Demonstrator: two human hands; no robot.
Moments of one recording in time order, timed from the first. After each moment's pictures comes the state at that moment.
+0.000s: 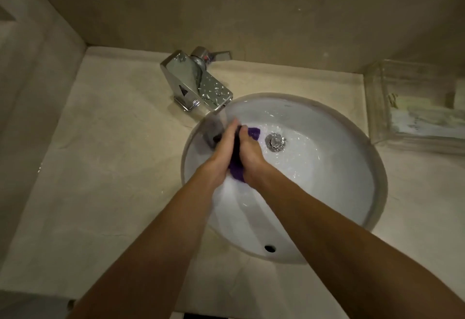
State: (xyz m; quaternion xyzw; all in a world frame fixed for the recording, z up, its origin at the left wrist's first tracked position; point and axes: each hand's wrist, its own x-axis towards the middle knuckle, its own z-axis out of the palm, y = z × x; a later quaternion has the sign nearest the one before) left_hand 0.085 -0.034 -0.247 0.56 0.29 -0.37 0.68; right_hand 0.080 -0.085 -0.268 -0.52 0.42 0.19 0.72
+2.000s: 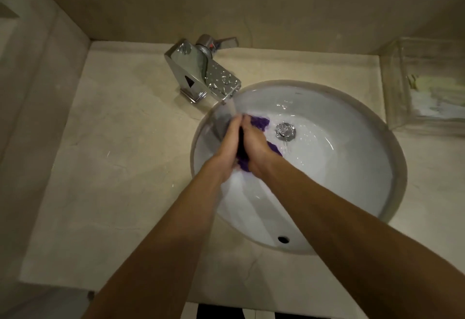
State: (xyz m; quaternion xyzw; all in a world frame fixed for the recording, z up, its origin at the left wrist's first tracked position) left_hand 0.082 -0.014 -0.264 0.62 0.25 -0.38 0.64; right_hand 0.084 -0.075 -0.282 -0.49 0.43 0.18 0.73
